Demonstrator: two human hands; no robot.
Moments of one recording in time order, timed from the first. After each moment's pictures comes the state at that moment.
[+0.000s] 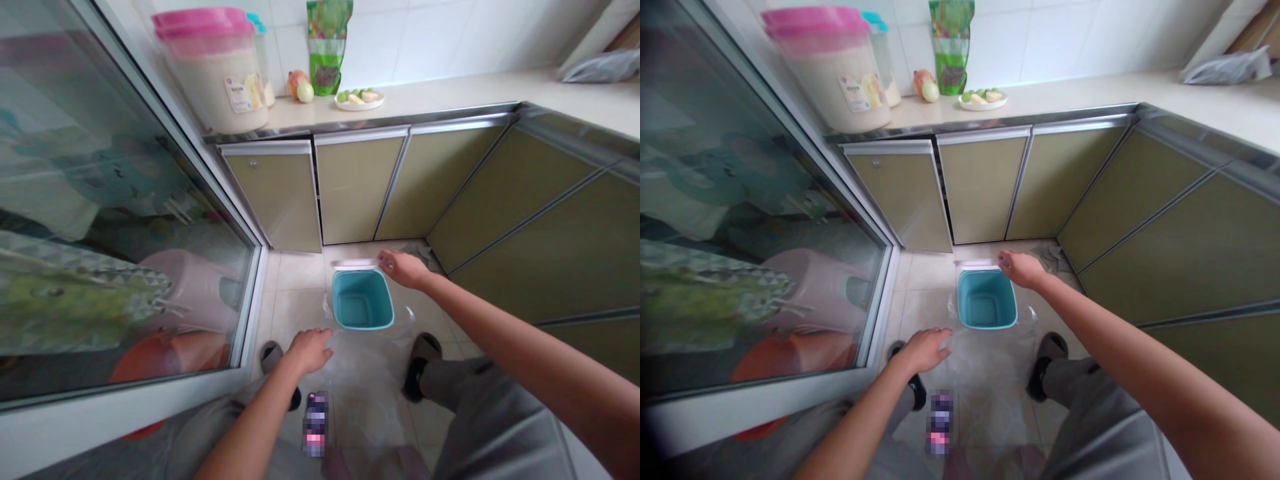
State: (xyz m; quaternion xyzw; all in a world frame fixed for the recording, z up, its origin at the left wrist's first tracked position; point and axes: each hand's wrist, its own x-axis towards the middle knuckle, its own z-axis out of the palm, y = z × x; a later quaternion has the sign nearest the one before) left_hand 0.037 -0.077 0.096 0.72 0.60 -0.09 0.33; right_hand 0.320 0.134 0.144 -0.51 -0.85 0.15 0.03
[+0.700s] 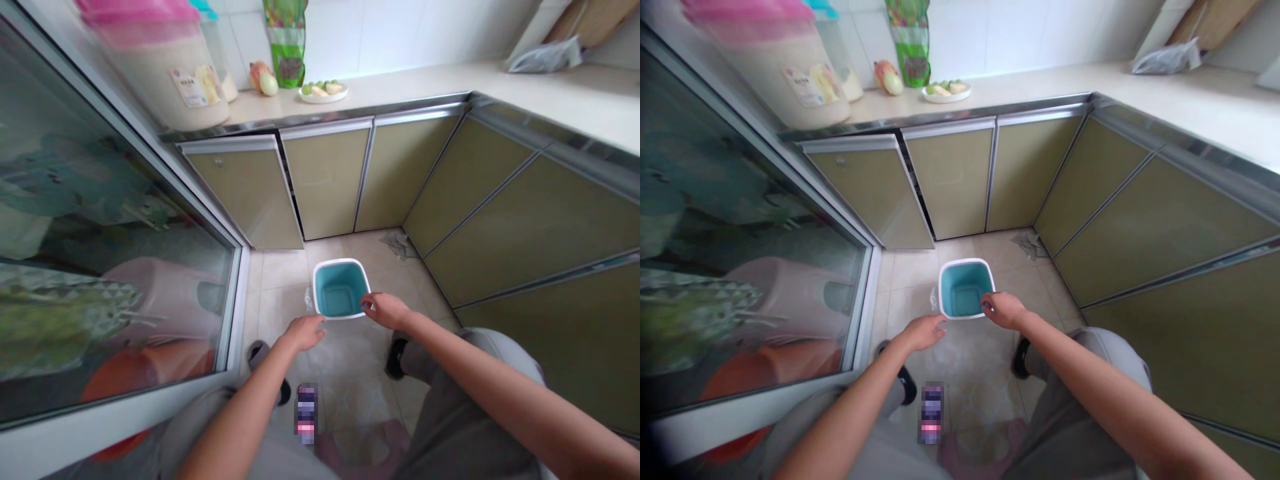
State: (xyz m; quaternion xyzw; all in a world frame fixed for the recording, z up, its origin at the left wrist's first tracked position) left_hand 0.065 -0.045 0.057 0.73 0.58 -0.09 0.34; right_hand 0.350 0.024 0.081 -0.50 -0.82 0.27 -0.08
